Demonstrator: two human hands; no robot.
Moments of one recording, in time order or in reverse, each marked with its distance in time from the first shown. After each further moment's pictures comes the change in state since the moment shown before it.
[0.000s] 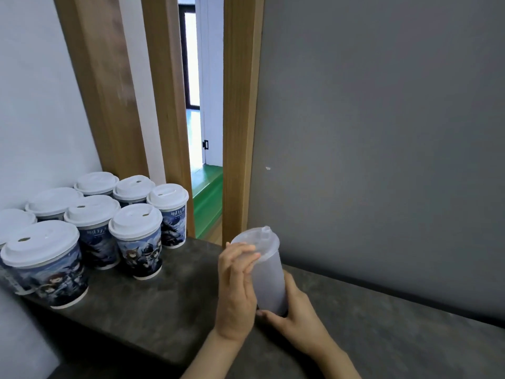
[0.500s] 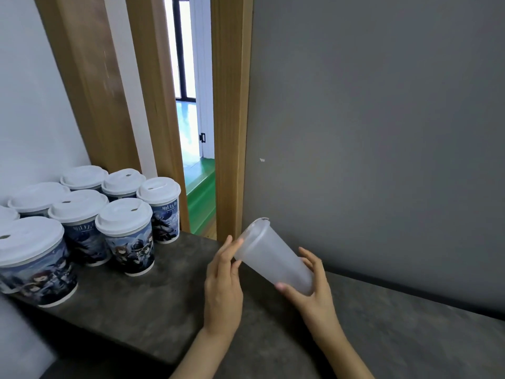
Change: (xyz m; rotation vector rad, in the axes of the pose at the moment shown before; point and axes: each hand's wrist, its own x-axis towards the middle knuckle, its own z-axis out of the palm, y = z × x) left_hand -0.011 -0.011 -0.001 0.165 -0.102 -0.262; right_hand -0.003 0.005 -0.017 0.392 0.319 0.143
